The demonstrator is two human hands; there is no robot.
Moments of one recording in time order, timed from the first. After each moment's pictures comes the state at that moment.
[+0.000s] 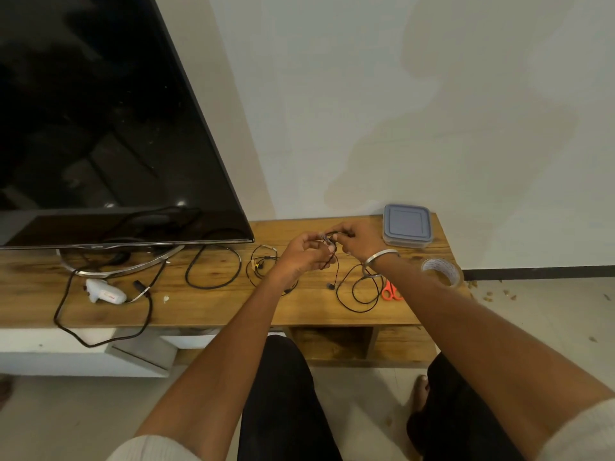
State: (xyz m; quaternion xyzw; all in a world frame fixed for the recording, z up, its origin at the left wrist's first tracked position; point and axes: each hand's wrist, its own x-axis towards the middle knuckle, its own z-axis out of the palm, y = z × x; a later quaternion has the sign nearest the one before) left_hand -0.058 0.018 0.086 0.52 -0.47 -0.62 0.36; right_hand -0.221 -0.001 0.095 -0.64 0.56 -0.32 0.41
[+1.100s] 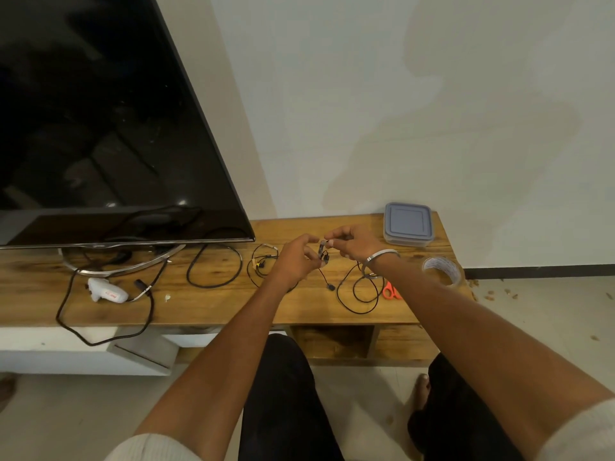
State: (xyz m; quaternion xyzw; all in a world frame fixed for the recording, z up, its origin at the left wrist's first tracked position) left_hand -0.046 0.017 0.076 0.60 -0.66 -0.39 0.23; right_hand -0.217 0.009 0.101 -0.56 0.56 -0.32 0.52
